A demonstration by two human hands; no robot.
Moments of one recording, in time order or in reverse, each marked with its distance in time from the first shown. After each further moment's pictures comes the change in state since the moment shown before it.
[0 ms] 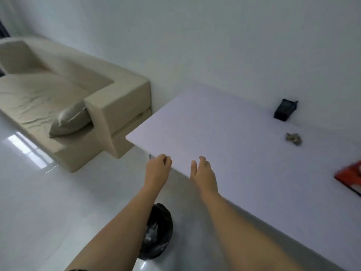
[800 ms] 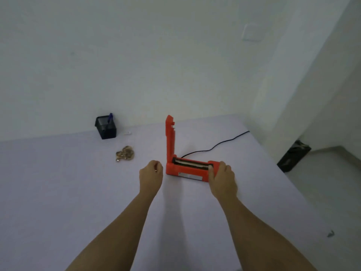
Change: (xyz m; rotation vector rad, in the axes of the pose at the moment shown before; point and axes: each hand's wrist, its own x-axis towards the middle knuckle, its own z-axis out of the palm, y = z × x) left_hand -0.065 0.427 0.448 -0.137 -0.548 0.339; right_hand 0.001 0.502 -0.384 -0.153 0.631 0.739
